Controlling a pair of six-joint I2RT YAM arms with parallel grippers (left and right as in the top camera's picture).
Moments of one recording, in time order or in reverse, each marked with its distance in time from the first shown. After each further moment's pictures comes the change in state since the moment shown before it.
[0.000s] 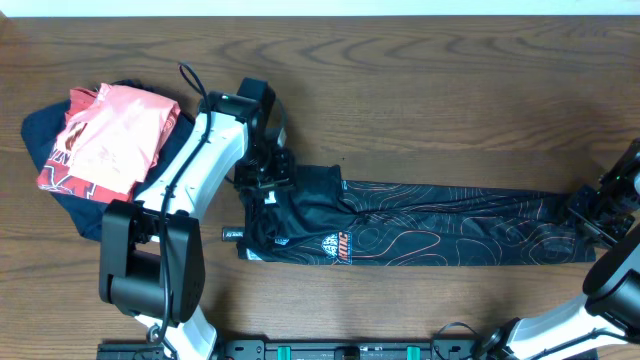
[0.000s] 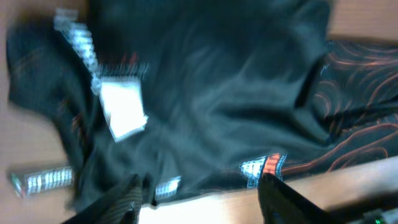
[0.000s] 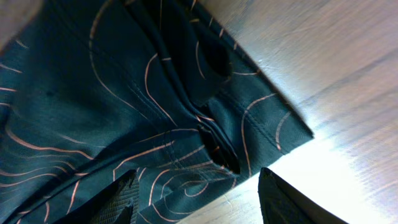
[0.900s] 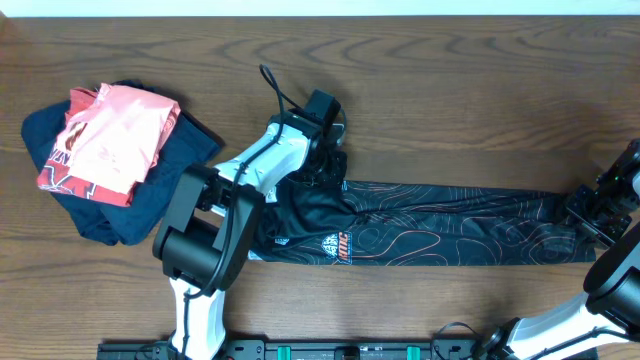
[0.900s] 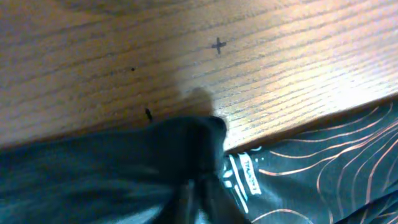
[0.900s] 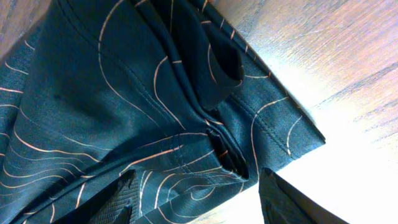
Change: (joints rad) left arm -0.208 0.222 0.000 0.409 -0.011 0.003; right arm 0.000 0.004 -0.003 0.011 -0.019 -0.001
